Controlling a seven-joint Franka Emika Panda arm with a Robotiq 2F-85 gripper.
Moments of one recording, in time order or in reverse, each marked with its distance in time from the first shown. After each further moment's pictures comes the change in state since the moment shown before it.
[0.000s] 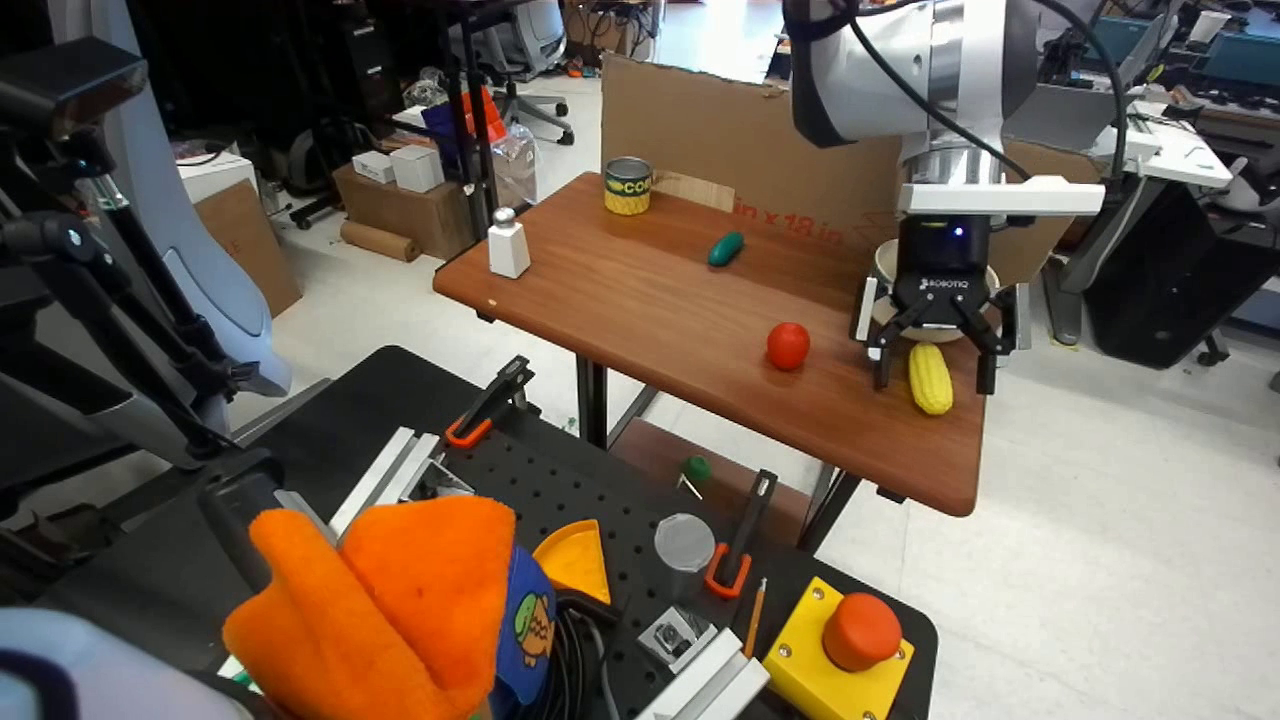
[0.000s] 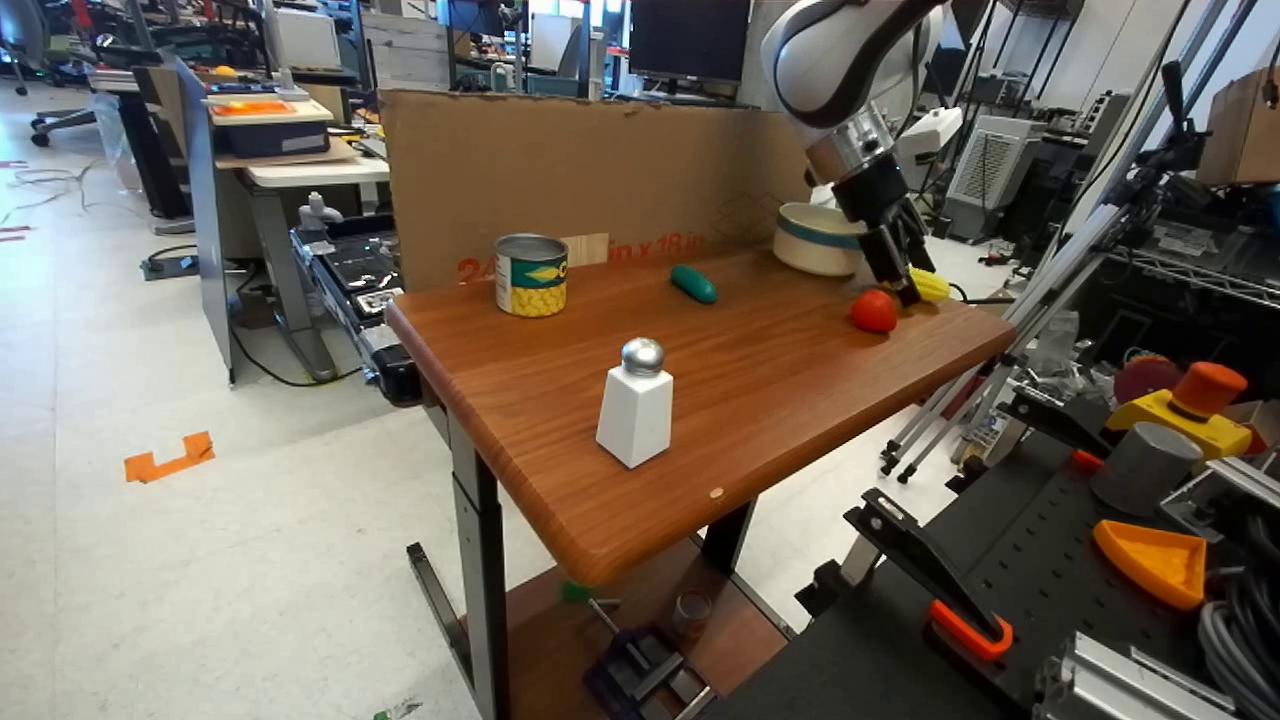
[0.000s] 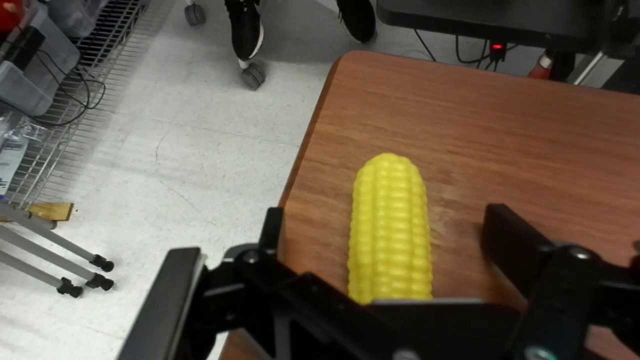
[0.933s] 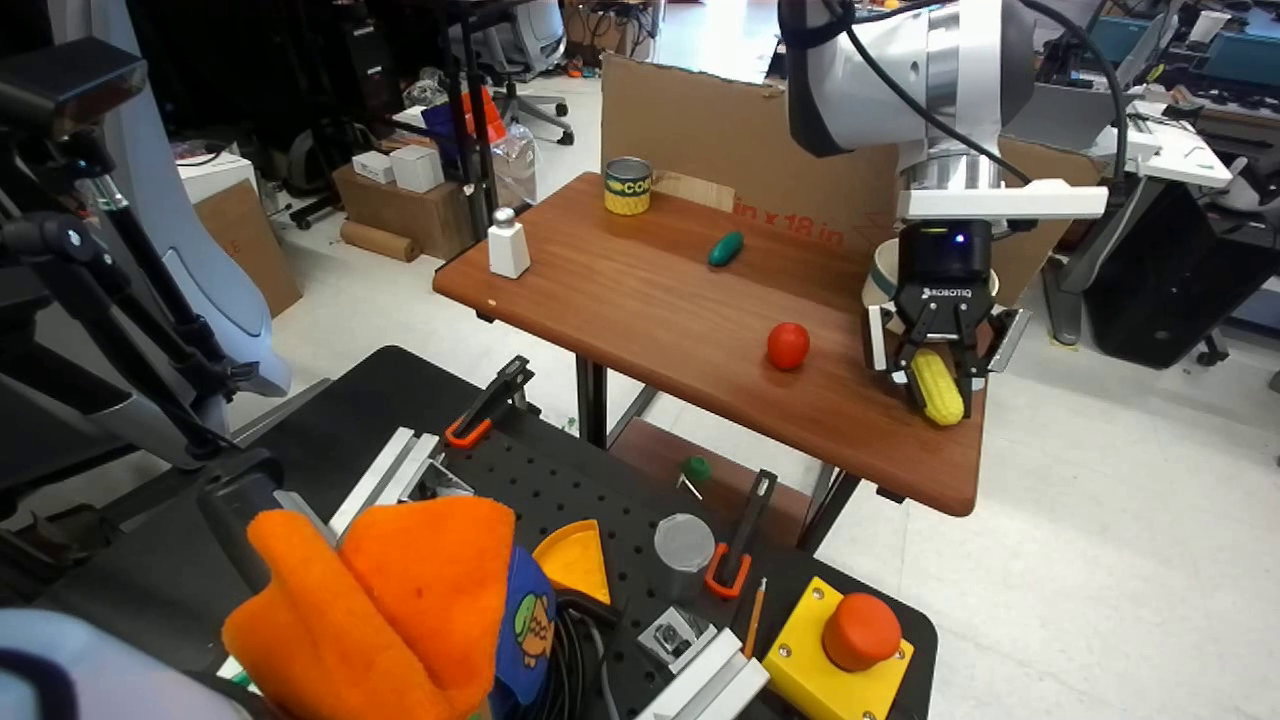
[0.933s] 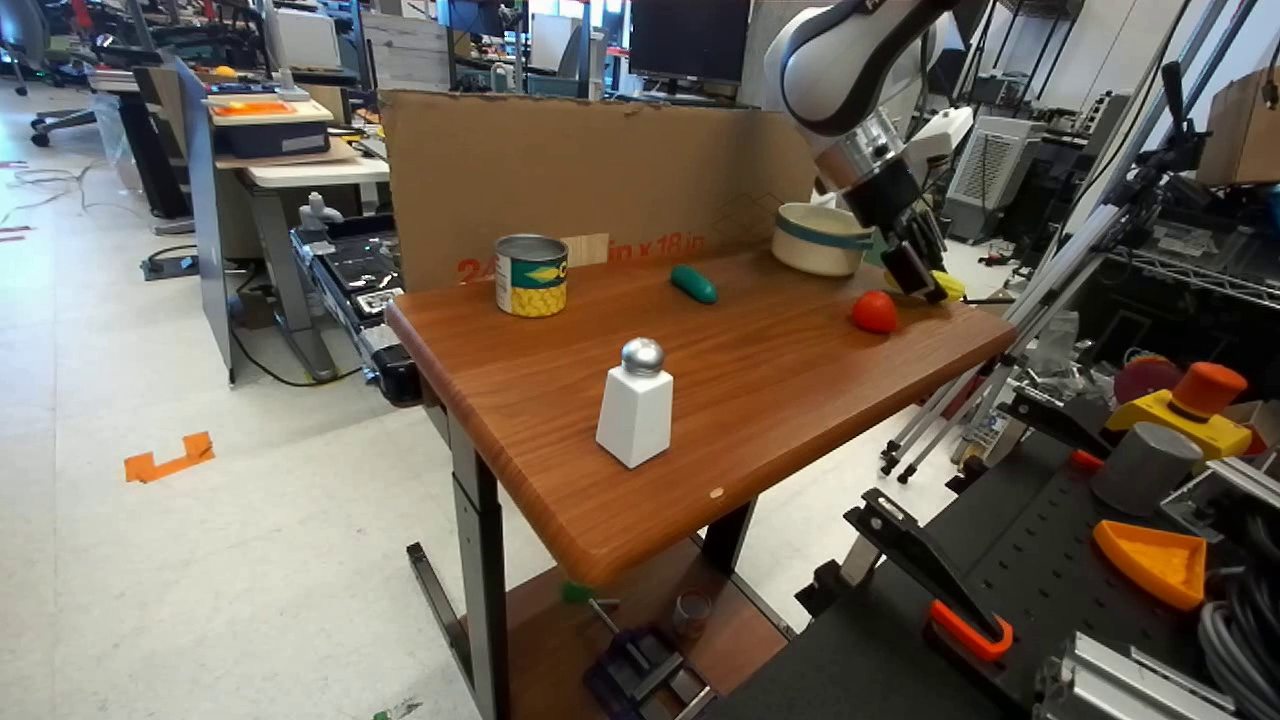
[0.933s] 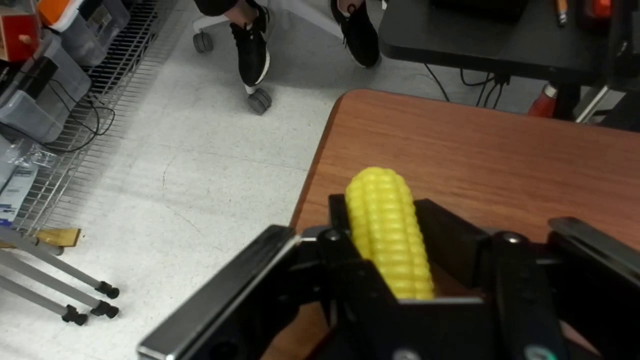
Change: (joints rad) arm 0.009 -0.019 -0.015 -0.043 -0.024 -0.022 0.021
